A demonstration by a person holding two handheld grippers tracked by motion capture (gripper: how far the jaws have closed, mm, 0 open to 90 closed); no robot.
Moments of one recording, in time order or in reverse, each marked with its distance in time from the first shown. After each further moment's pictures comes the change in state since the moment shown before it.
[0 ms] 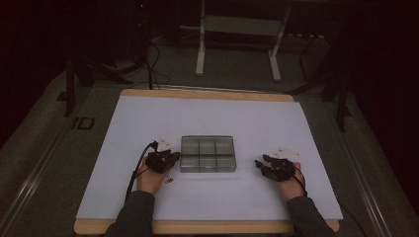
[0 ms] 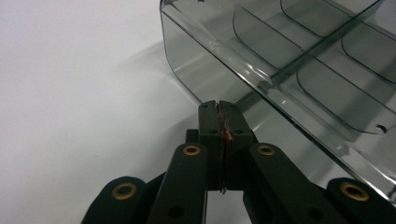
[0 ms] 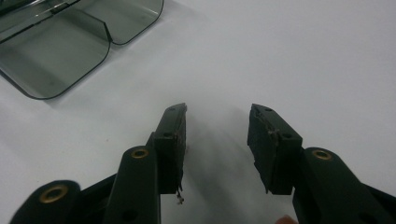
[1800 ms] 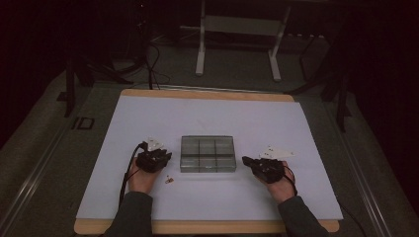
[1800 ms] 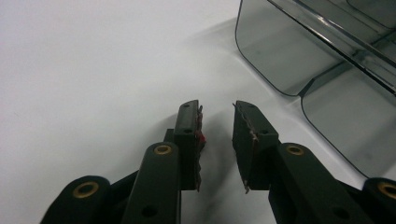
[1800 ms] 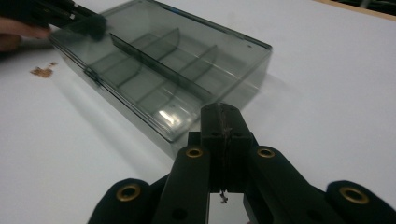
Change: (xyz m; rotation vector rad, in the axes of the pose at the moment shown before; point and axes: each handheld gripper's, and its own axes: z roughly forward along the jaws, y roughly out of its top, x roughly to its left) left arm 0.021 -0.014 -0.010 0.009 0.105 -0.059; right arm 0.046 0.037 -0.019 -0.112 0.196 -0.016
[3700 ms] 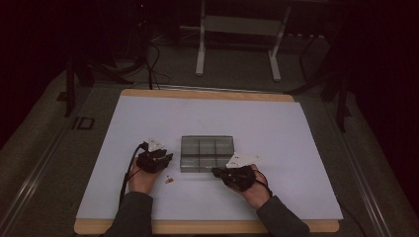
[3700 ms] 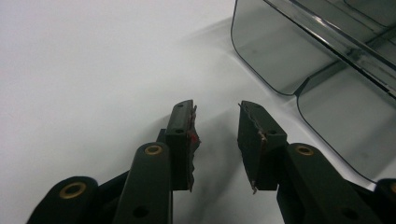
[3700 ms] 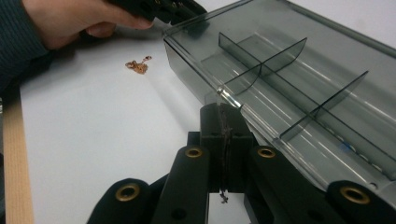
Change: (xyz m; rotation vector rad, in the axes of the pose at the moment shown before) left arm -0.002 0.000 0.000 0.001 -0.004 0.004; right arm 0.069 0.019 0.042 0.064 0.207 -0.127
